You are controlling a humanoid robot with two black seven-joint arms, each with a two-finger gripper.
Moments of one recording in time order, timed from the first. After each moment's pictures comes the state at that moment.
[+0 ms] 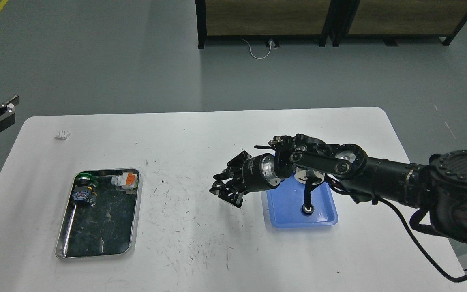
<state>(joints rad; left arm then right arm) -0.79 1.00 -0.25 -0.99 0.37 -0.15 -0.35 1.07 -0.09 -0.15 0.88 -0.46 0.39 -0.06</state>
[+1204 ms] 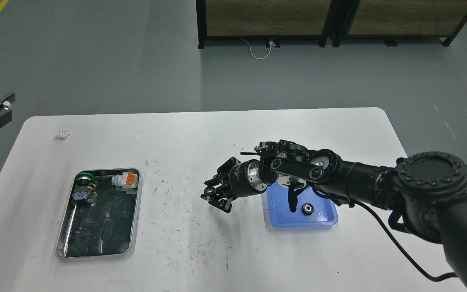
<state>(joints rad) -0.78 1.00 -0.27 -0.99 0.36 -0.12 -0.35 1.06 0.02 -0.22 0.73 -0.36 0.41 -0.01</state>
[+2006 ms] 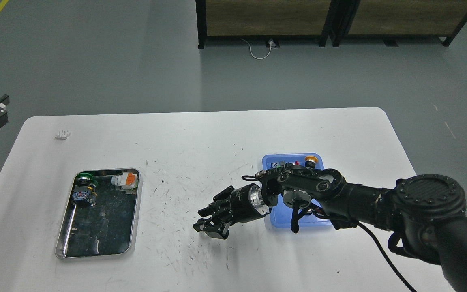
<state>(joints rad) -0.76 1.00 -0.27 -0.99 0.33 -0.08 -0.35 0.94 0.01 -0.18 0.70 -0.28 0.58 -0.01</state>
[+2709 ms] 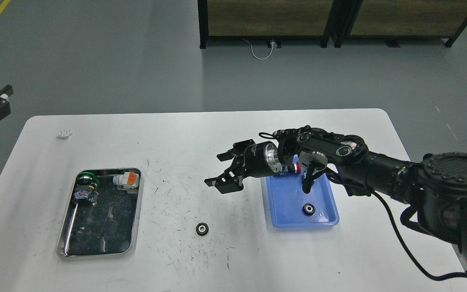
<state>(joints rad) -0.78 1.00 -0.32 -1.00 0.33 -0.17 -0.37 1.07 -0.11 -0.05 0.68 -0.28 0.58 -0.02</state>
